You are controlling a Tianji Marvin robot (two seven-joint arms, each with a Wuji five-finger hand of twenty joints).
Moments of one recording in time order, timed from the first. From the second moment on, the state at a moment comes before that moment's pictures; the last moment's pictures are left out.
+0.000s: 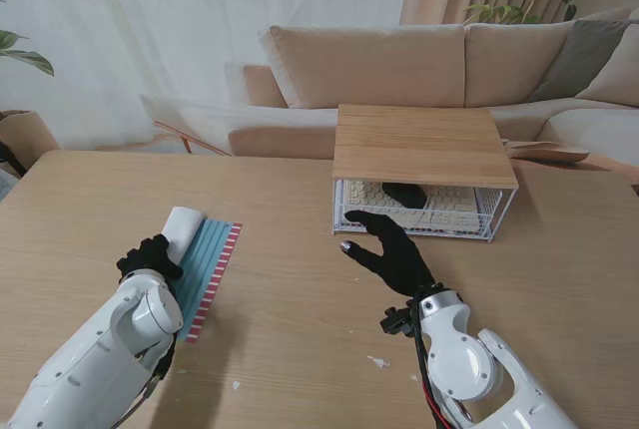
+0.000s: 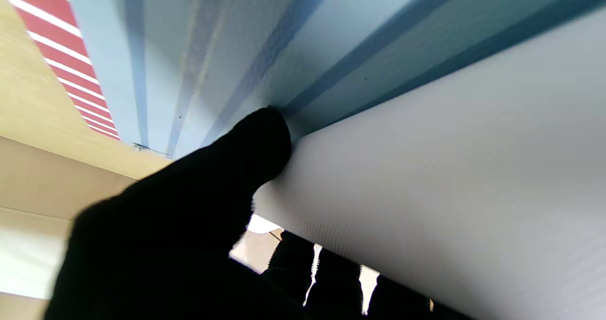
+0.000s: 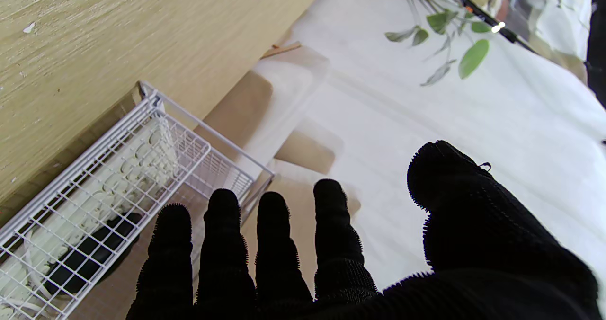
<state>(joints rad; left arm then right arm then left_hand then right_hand) 1.36 -1.14 -1.11 -1.26 0.60 0.64 0.12 -1.68 -1.17 1.19 -1.71 -0.30 -0.09 -0.20 0.73 -0.56 0.89 -0.08 0.13 0.20 0.64 0.38 0.17 0.14 0.50 0.54 0.14 0.26 0.61 0.66 0.03 0.28 1.08 0.55 0.46 -0.29 0.50 -0.09 0.35 0.00 0.38 0.40 0.26 0.10 0.55 0.29 0.26 0.11 0.42 0.28 0.06 0.10 0.45 0.75</state>
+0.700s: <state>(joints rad) 1.29 -1.18 -1.07 -1.15 0.61 0.67 0.25 -1.68 -1.17 1.19 -1.71 -0.30 -0.09 -0.20 0.85 -0.73 0.89 -0.17 0.27 0.17 0.87 0.51 0.41 0.14 0.67 0.81 0.59 0.27 0.82 0.82 0.46 0.27 1.24 0.61 0.46 -0.29 0.50 -0.09 0.36 0.00 0.38 0.41 0.27 0.11 0.56 0.29 0.27 0.11 0.42 0.29 0.06 0.10 0.45 0.76</state>
